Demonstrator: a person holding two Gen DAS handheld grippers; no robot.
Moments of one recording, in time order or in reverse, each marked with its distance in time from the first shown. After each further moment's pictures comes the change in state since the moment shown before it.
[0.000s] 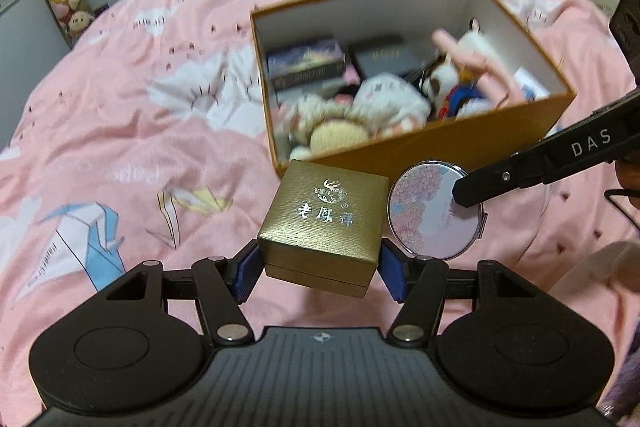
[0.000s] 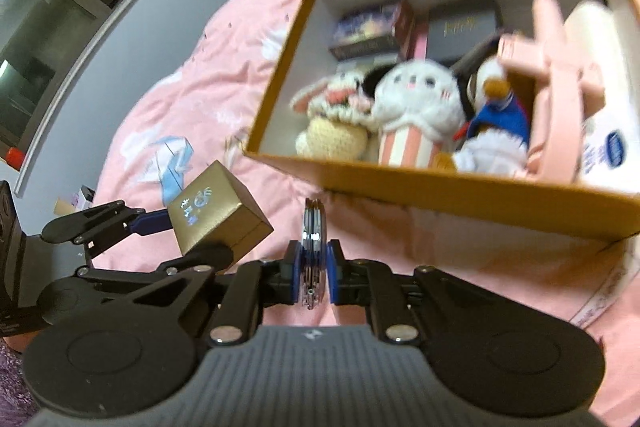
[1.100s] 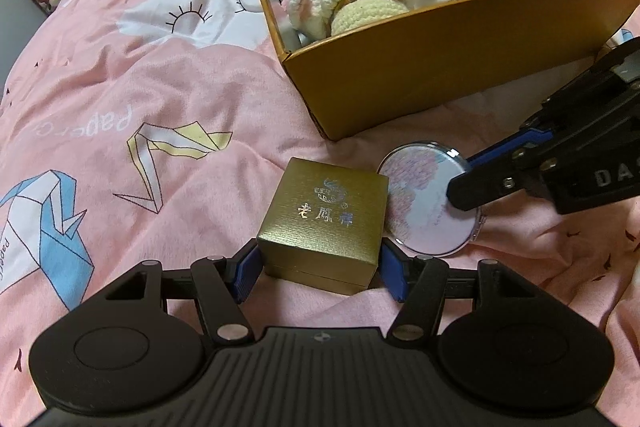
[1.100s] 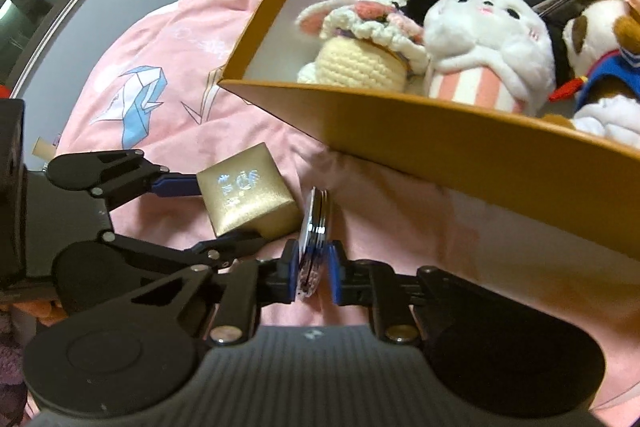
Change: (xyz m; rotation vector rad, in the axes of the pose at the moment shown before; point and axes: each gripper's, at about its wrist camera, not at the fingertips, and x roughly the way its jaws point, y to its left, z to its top) left arm 0.090 0.014 -0.024 0.120 0.252 0.057; right arm 0.093 -0.006 -0.007 -0.111 0.152 -0.016
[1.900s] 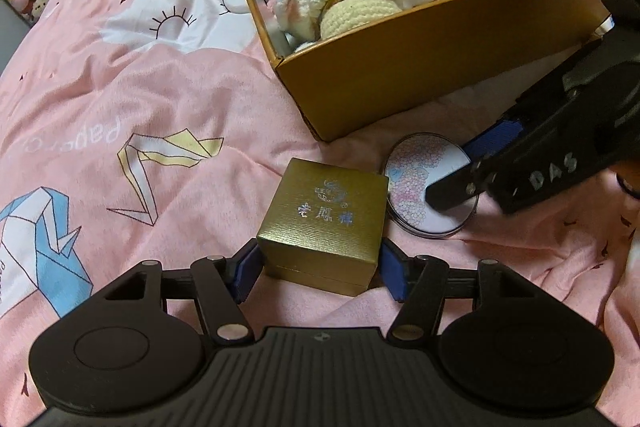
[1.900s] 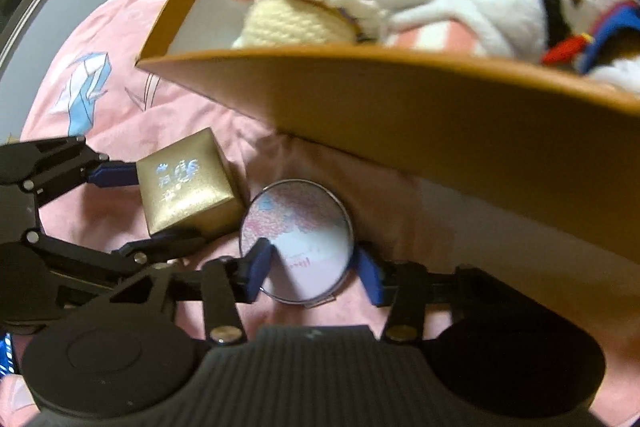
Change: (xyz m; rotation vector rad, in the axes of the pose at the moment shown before) left arm 0.001 0.000 0.005 0.053 0.013 -0.026; right arm 0.033 -0.018 0.004 0.010 0.063 -0.072
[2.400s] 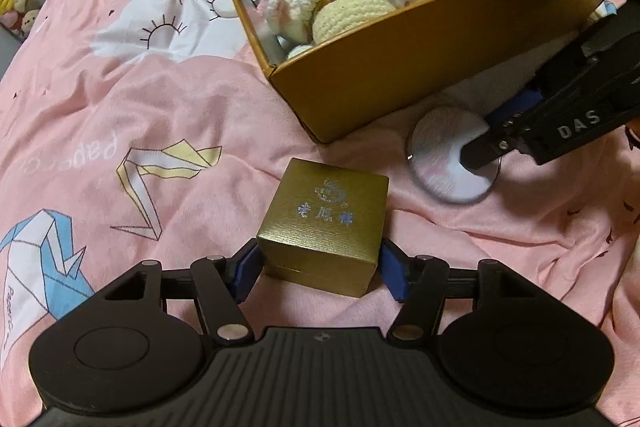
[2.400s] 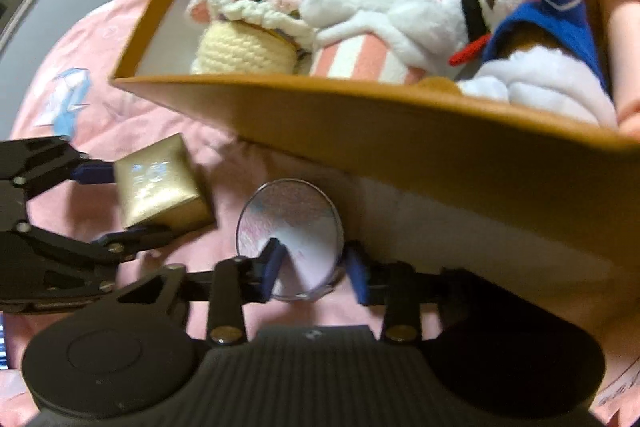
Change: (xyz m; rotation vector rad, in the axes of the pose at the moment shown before) left arm 0.001 0.003 0.004 0.055 0.013 0.000; right arm -0.020 -0.012 -0.004 0.053 -0.018 -0.021
